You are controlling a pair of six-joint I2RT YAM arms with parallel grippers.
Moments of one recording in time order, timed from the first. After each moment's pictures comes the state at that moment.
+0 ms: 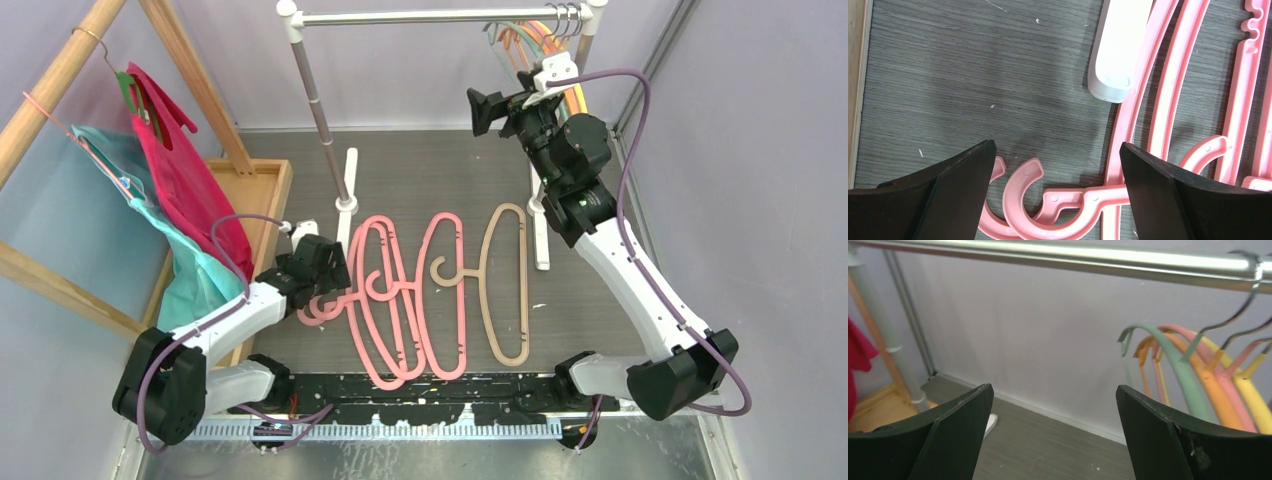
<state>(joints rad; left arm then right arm) -0.46 1.14 0.54 -0.30 -0.36 -0.58 0.42 1.27 1.35 0.25 0.05 -0.06</state>
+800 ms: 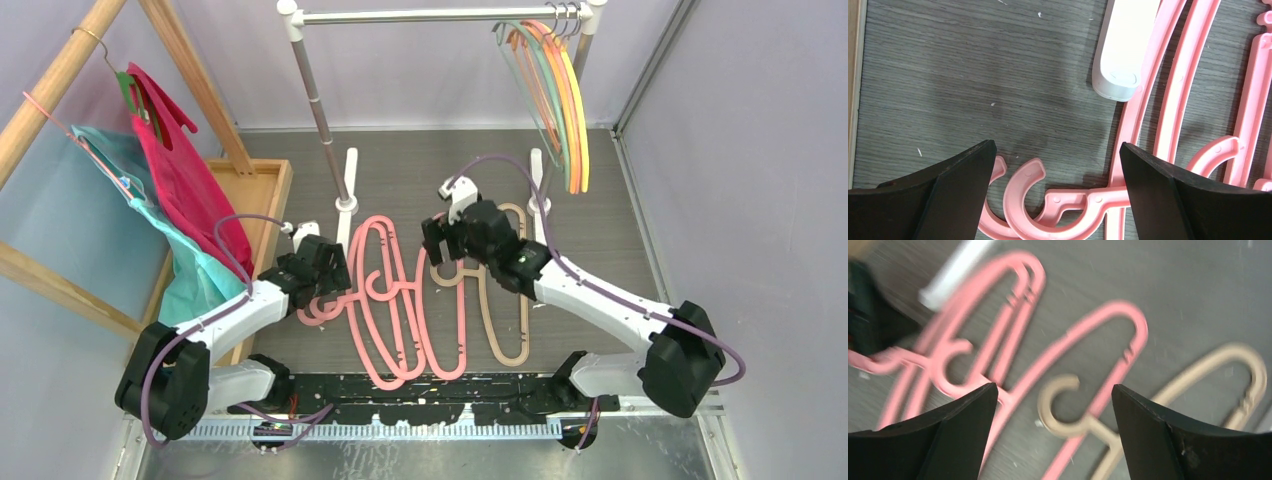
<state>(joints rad) -0.46 1.17 0.54 -0.30 -0.36 -0.58 0.76 1.25 0.94 -0.09 0.12 0.12</state>
